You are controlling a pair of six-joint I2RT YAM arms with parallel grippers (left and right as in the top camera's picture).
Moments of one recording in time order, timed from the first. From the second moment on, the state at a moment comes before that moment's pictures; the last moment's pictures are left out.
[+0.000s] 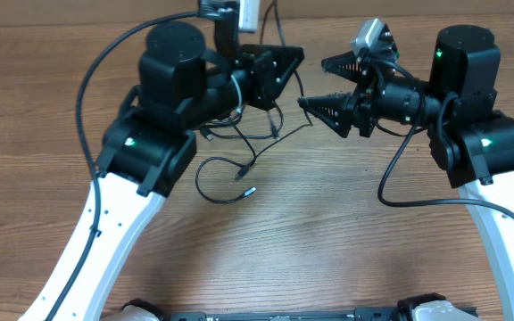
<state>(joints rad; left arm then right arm) -0.47 1.42 1.58 -0.37 0.50 -0.63 0.20 1.34 1.47 -0.57 -0.88 -0.24</state>
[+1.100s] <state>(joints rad) -0.54 1.46 1.58 -0.31 0.51 -0.68 0.20 1.34 1.47 -0.57 -0.91 -0.25</state>
